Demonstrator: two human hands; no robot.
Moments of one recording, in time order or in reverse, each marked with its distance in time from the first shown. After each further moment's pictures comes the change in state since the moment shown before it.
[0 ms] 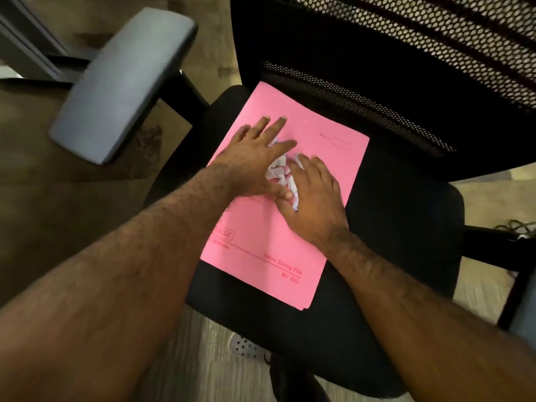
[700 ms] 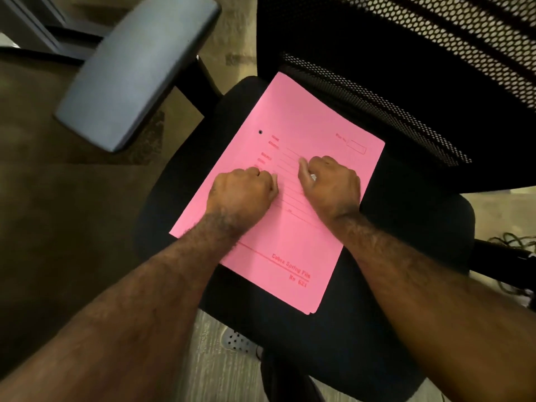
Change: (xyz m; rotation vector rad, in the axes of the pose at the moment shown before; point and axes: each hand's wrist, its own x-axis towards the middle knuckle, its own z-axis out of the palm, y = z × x) left_hand -0.052 0.023 0.032 0.069 0.252 -0.294; right_hand 0.034 -0.008 -0.013 0.002 0.189 0.030
